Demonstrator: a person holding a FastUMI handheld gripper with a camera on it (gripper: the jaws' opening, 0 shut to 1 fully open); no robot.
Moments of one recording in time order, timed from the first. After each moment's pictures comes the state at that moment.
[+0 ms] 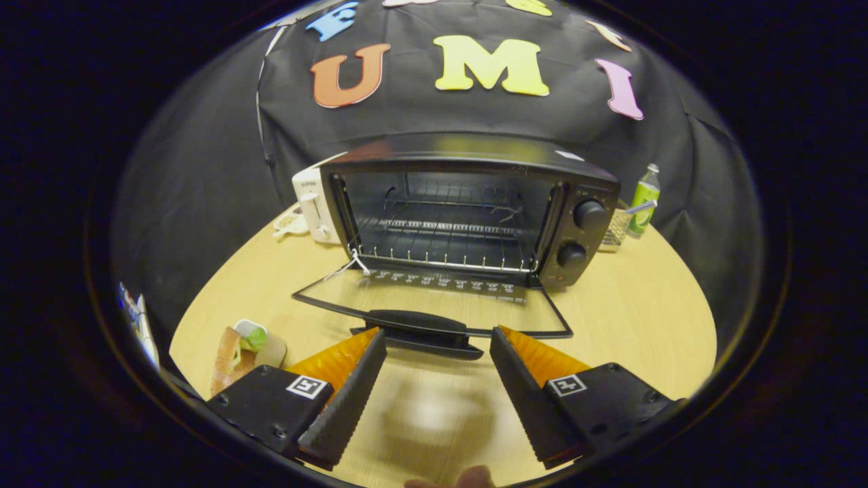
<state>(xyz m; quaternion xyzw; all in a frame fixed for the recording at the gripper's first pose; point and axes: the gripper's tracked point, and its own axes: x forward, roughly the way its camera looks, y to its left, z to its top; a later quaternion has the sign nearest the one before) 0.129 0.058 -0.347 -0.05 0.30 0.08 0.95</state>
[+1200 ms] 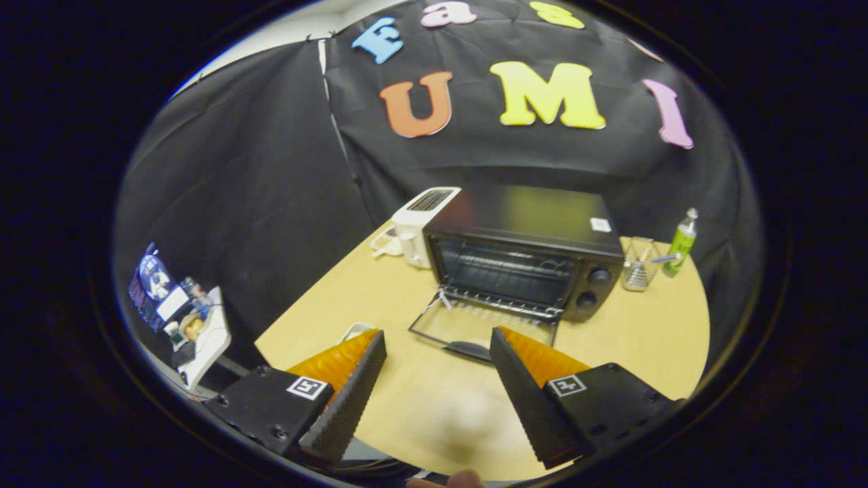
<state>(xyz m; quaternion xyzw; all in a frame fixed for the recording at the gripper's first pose) 0.041 0.088 -0.208 -0.02 0.32 0.27 0.91</state>
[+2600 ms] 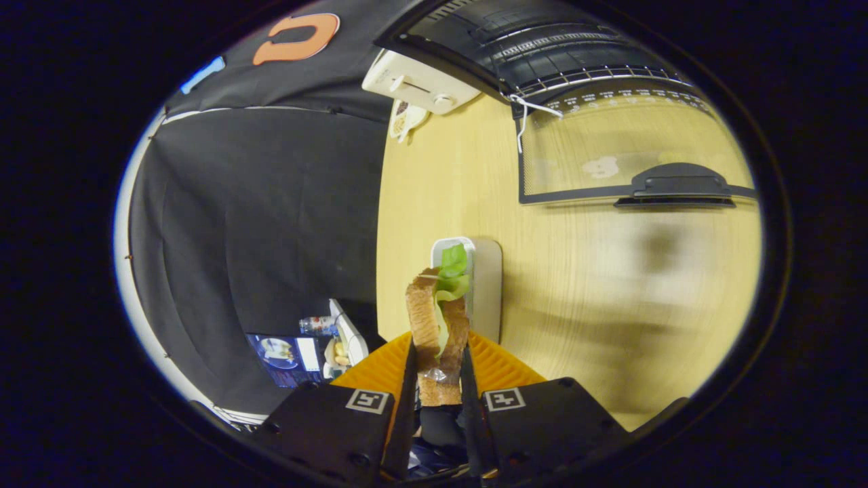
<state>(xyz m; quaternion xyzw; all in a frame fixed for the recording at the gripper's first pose) 0.017 0.229 -0.333 0.27 0.61 0.32 0.67</state>
